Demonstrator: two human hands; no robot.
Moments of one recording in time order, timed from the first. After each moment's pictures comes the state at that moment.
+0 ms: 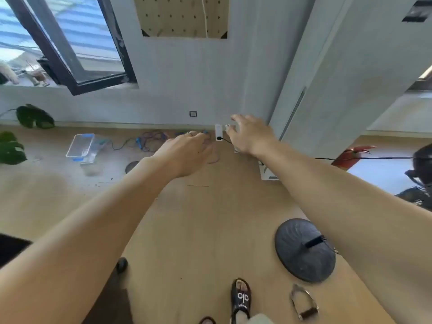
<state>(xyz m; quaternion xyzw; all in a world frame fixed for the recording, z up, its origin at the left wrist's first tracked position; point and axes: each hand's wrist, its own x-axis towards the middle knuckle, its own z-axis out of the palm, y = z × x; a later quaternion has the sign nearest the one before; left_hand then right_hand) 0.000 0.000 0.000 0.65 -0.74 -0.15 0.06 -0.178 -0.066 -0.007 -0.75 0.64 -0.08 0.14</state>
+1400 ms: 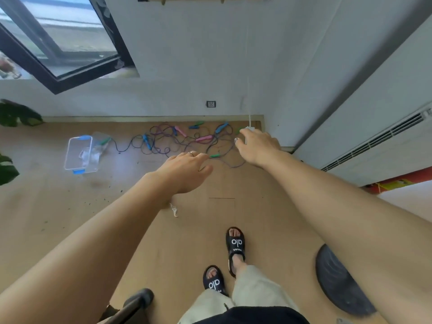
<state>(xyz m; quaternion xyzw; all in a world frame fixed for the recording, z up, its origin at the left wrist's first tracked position) 0.201 -0.394 -0.108 0.62 -0.74 -0.24 -0.13 0.005 -0.465 -0.138 -0.72 0.65 0.05 0.24</state>
